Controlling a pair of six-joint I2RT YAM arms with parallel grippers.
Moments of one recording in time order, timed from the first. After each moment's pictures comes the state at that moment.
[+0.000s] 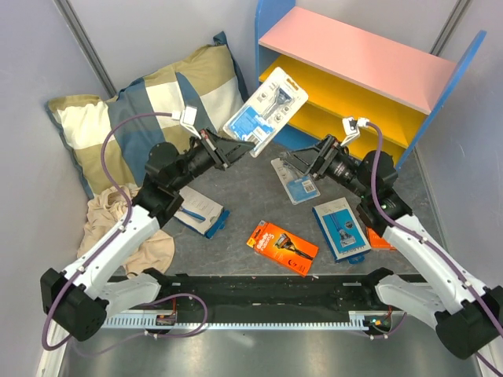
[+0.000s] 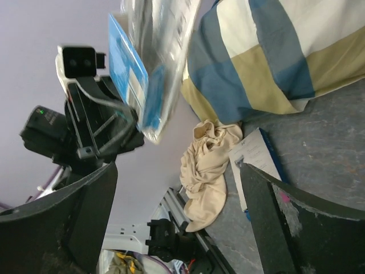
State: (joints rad) left arm -0.54 1.06 0.93 0.28 0.35 -0.93; right arm 0.47 1.00 0.86 0.25 -0.41 0.97
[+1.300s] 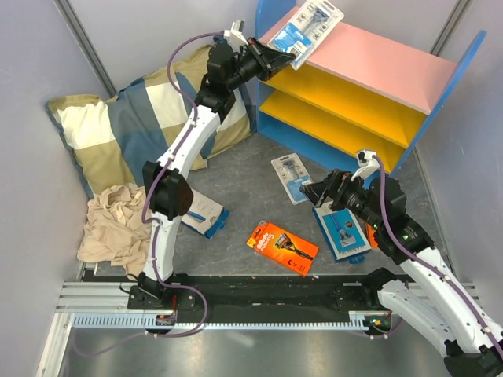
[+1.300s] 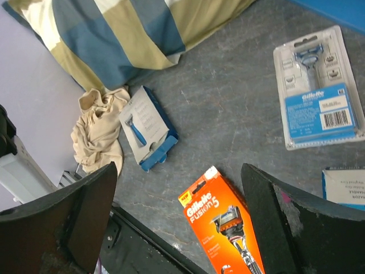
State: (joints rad) left arm -0.45 2.26 2.38 0.09 0.50 -1.16; right arm 0.47 0.69 0.74 -0.28 -0.17 0.65
